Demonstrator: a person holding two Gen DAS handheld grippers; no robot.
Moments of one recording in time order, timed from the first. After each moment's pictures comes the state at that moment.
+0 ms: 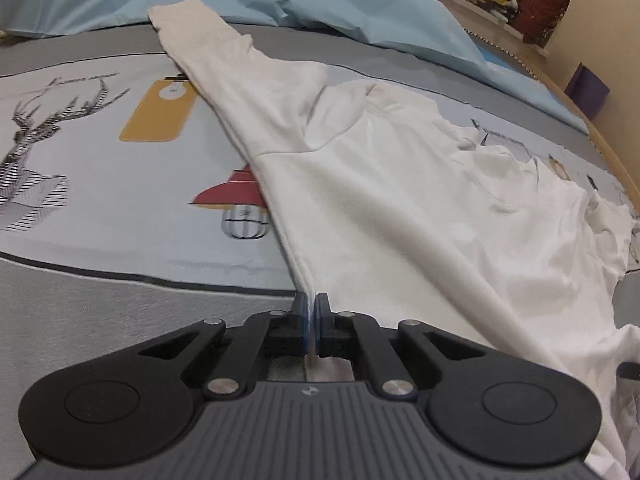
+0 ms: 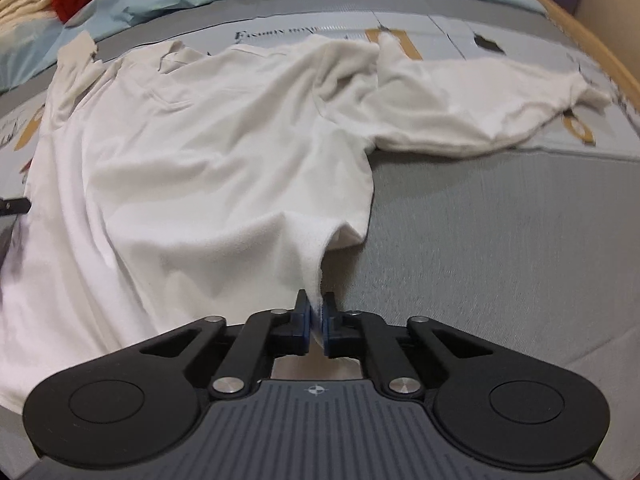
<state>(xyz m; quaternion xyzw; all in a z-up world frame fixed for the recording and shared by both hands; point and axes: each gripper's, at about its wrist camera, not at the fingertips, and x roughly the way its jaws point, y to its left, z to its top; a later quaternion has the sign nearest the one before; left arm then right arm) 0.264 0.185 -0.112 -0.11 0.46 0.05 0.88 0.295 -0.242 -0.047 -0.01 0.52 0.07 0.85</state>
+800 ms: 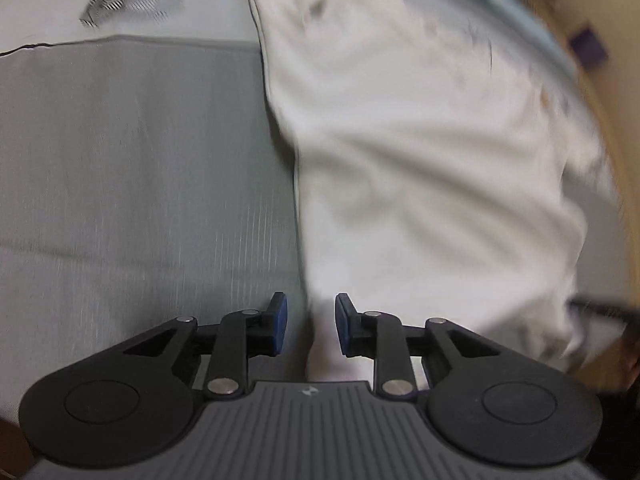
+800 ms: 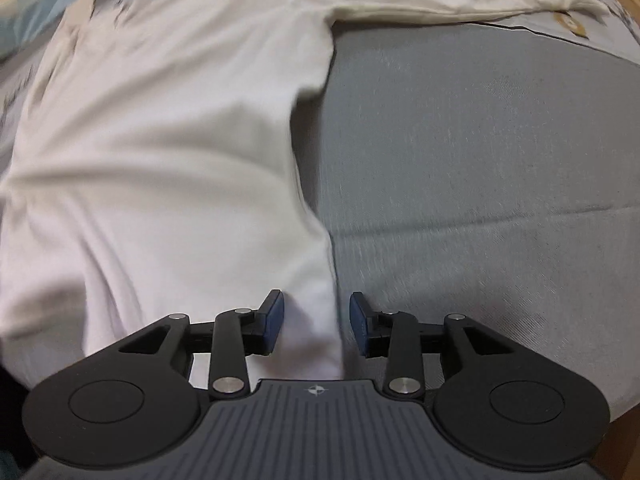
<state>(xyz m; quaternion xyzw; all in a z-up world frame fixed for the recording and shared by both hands) 0.104 0.213 -0.073 -0.17 0.61 0.01 0.77 0.228 -0.284 -0.056 0.00 0.61 0.10 0.79</state>
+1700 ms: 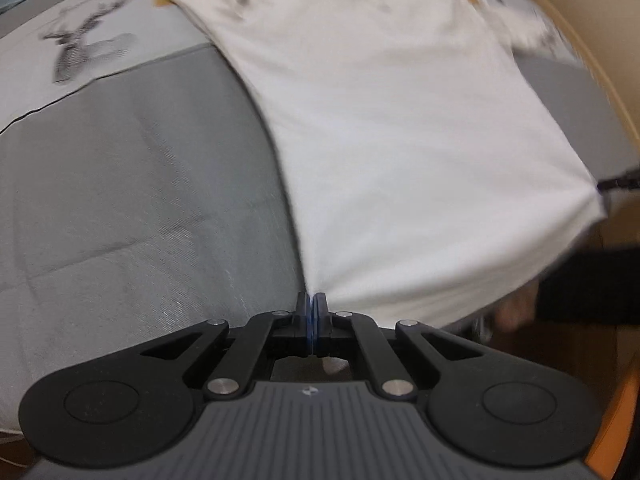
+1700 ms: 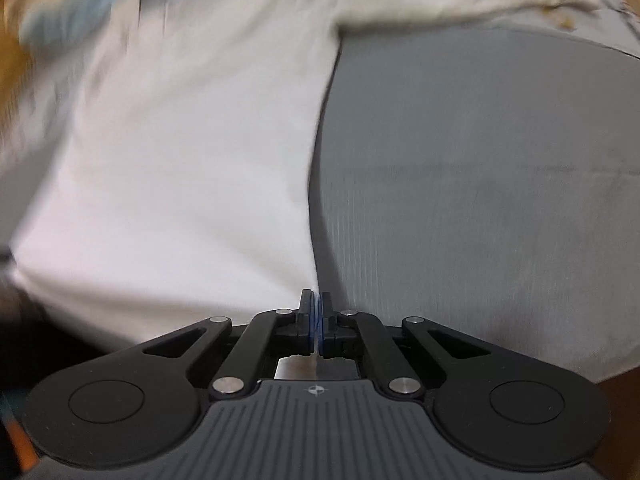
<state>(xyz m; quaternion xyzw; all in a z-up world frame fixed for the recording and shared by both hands) 0.045 0.211 -0.039 -0.01 0.62 -0.09 0.78 0.157 -0.320 -0.026 0.01 0.61 0.16 0.78</state>
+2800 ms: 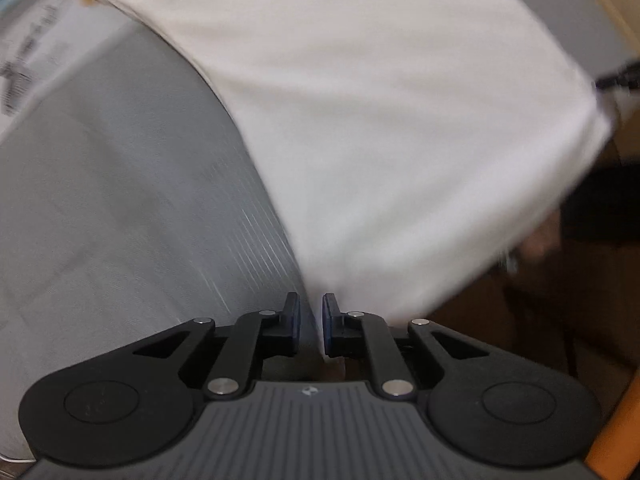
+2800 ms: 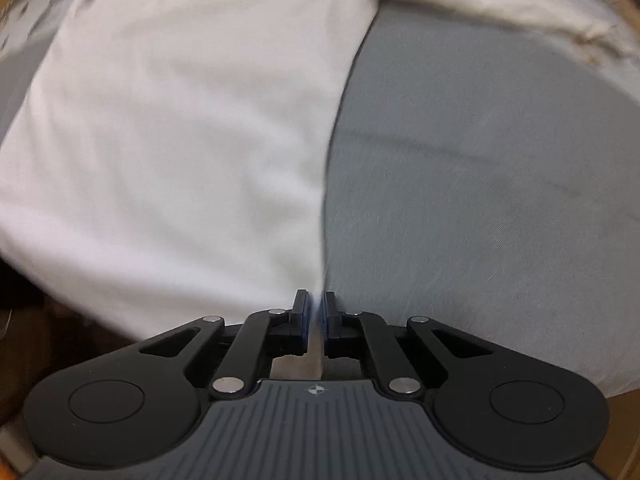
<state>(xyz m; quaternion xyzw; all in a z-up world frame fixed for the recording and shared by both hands) 0.059 0.180 -0.058 0.07 0.64 -0.11 0.76 0.154 -0.296 -0.030 -0.08 0.58 0.14 0.80</state>
